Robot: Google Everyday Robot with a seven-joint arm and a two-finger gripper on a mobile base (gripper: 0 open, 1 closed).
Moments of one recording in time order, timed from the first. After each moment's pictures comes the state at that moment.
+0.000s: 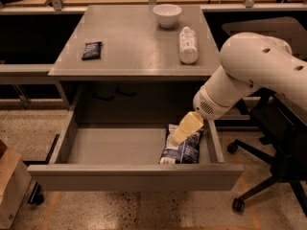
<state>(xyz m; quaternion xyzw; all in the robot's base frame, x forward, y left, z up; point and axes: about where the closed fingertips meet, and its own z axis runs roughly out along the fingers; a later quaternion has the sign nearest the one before) 0.516 -0.112 0.779 -0.42 0.88 0.11 0.16</state>
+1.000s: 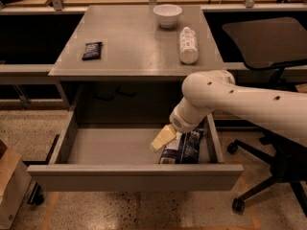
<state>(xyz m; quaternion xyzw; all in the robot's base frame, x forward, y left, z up) 0.567 -0.071 0.663 -0.35 0.92 0.10 0.14</state>
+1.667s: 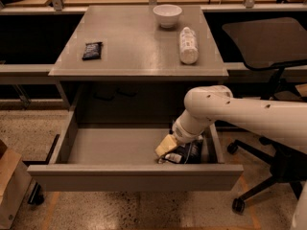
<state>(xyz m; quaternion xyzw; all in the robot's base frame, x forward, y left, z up) 0.561 -0.083 0.603 -0.29 0.94 0.12 0.10</state>
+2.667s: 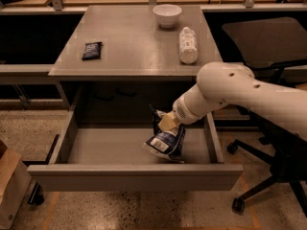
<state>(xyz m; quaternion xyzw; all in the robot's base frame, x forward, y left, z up) 0.571 -0.059 0.715 -0.32 0.91 0.16 0.21</state>
